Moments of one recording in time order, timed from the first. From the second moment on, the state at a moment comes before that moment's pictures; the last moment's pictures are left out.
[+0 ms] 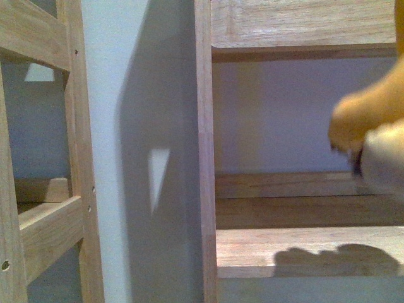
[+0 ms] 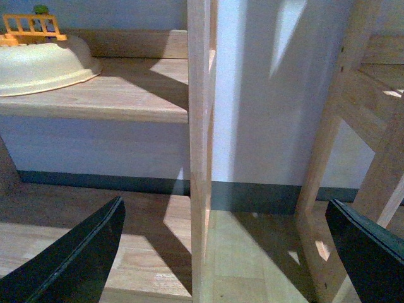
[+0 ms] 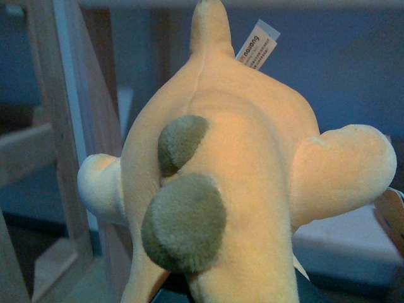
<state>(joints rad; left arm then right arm) 0.00 0.00 0.01 0.00 0.00 0.00 0.18 0.26 0.32 0.15 0.02 -0.05</state>
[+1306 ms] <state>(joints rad) 0.00 0.00 0.01 0.00 0.00 0.00 0.13 1.58 1.91 -0.01 0.00 0.26</state>
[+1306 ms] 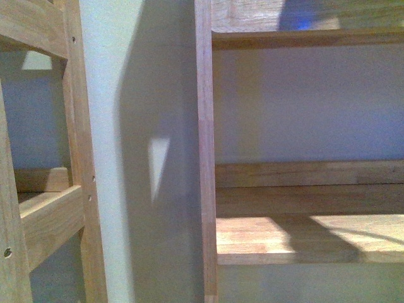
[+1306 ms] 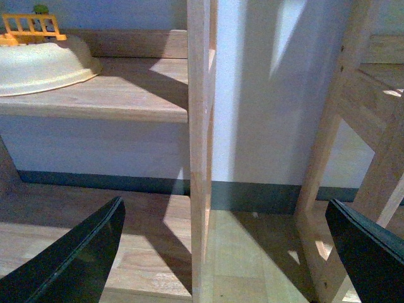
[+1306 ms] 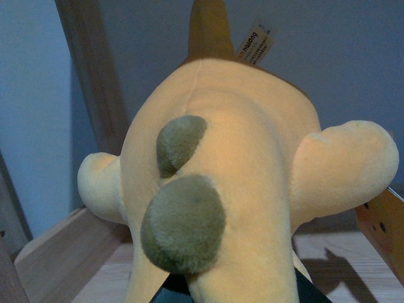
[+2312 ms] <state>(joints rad) 0.00 0.00 0.01 0.00 0.00 0.00 0.27 1.81 2.09 -0.03 0.04 0.64</state>
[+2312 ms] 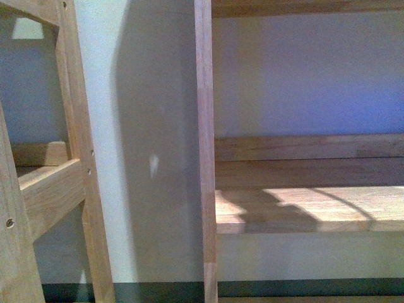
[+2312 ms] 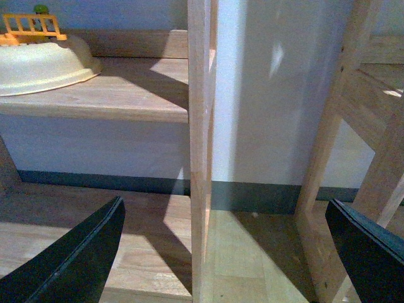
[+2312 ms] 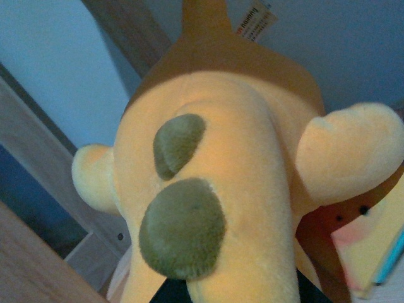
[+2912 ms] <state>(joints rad) 0.00 0.00 0.01 0.00 0.00 0.00 0.25 1.85 2.22 -0.24 0.04 0.72</state>
